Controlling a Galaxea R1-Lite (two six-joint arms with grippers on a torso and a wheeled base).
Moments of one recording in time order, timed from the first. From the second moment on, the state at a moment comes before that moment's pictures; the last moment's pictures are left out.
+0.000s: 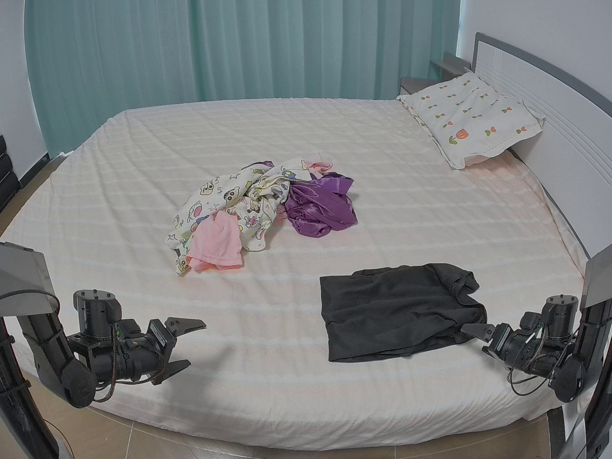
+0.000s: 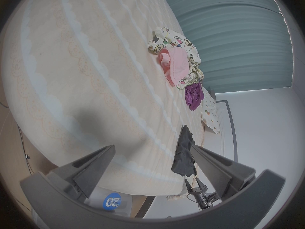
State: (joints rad) left arm -0.11 2.02 -0.21 -1.21 -0.46 -1.08; right arm 0.03 2.15 -0.04 -1.55 0.32 0.72
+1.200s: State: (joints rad) left arm -0.11 2.02 -0.21 -1.21 -0.46 -1.08; right arm 0.11 2.13 -0.02 -1.55 0.10 0.55
